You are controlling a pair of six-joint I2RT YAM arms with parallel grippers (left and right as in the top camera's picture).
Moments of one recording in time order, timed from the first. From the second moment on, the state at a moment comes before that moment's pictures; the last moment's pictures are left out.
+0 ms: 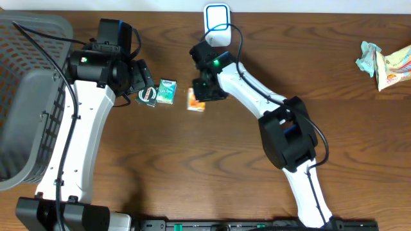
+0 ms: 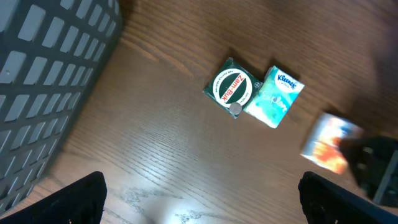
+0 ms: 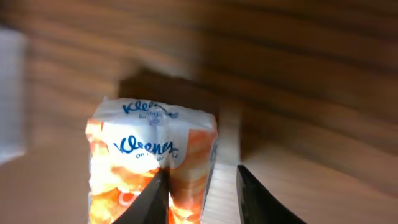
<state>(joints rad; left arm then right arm) -0.13 1.58 1.61 -1.23 -0.19 -0.49 0.57 2.35 1.94 -0.97 -0.03 0.43</state>
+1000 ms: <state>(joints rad) -0.13 1.58 1.61 -1.23 -0.19 -0.49 0.60 2.37 1.94 -1.06 0.33 0.39</state>
